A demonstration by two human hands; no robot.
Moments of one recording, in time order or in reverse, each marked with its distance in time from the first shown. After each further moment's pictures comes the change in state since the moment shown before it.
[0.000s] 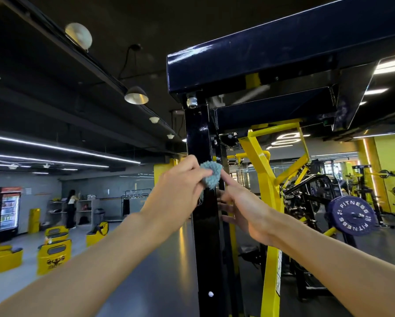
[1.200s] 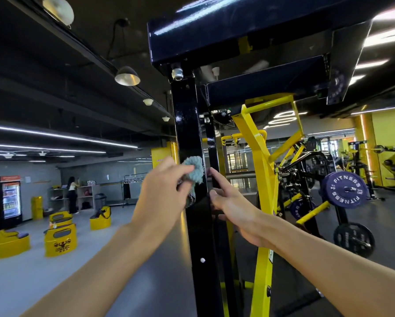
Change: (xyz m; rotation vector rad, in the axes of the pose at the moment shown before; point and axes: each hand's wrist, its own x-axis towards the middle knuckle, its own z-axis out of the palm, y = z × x) left_hand -0.043 0.013 0.020 -0.053 0.024 -0.219; right_hand -0.030 0.035 0.012 -0.040 0.018 0.069
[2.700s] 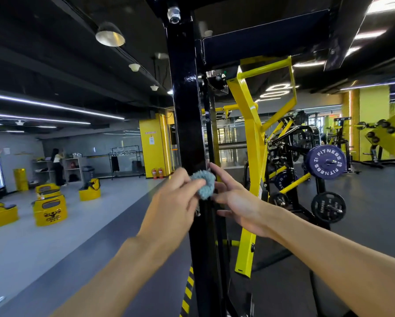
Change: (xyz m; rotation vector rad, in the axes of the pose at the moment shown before) left_hand -0.085 0.000 0.030 -0.063 -0.132 0.075; right_hand -0.031 0.053 0.010 0.054 0.001 0.137
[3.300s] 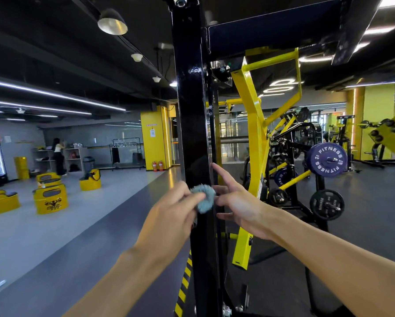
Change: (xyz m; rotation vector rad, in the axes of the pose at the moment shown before) left_hand -0.038 -0.003 0.019 -0.024 -0.023 -0.061; right_hand -0.008 0.013 0.005 -0.007 -0.029 0.032
